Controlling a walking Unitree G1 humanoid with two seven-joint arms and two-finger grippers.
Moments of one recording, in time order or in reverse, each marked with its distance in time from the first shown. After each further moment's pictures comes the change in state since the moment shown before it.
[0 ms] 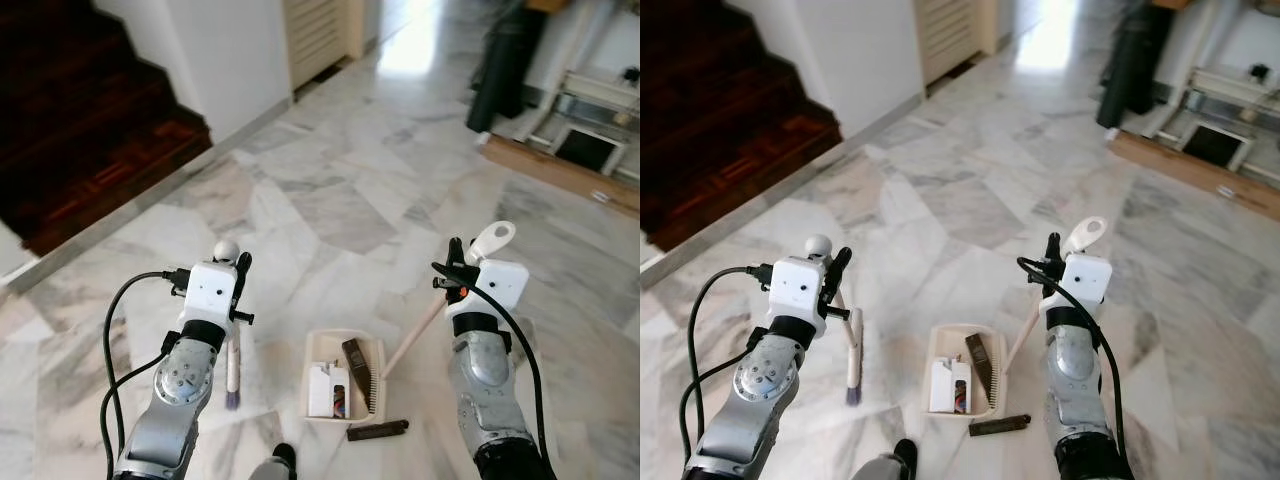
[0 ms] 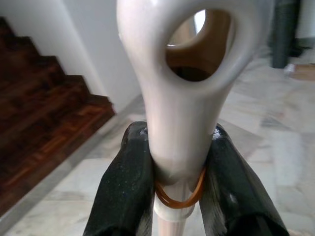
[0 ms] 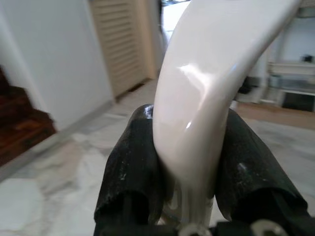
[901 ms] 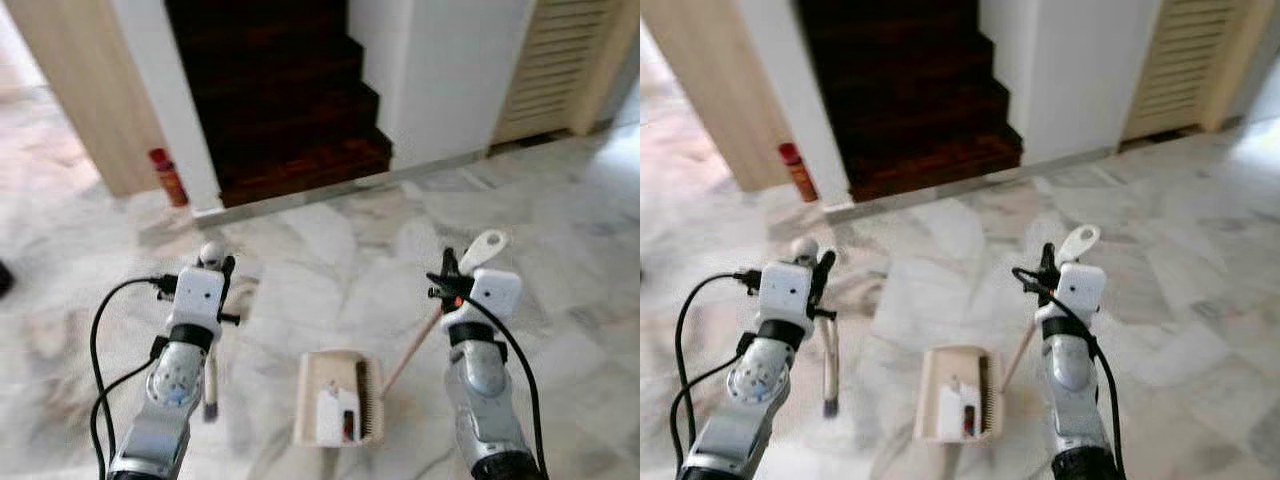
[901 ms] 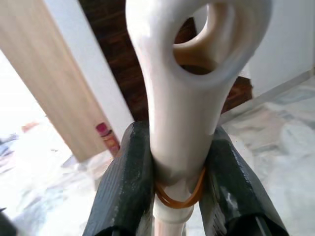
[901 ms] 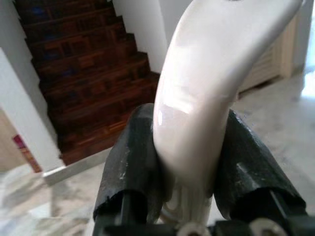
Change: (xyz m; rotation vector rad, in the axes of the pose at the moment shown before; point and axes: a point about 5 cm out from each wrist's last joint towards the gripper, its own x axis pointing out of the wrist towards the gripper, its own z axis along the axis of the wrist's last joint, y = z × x) left arm 0.000 0.010 -0.007 0.040 -0.004 0.062; right arm -0.013 -0.001 -0.010 0.043 0.041 -0.027
